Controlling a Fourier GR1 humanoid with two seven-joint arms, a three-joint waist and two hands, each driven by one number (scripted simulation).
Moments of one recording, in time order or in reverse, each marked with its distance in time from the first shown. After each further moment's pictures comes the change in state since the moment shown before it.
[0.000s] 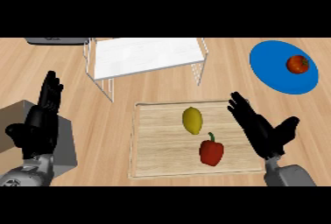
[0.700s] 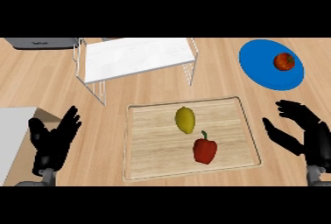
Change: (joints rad) left arm 0.110 -0.032 0.035 0.235 0.232 -0.232 0.121; right arm 0.121 -0.150 -0.140 -0.132 0.374 -0.468 0.065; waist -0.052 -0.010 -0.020
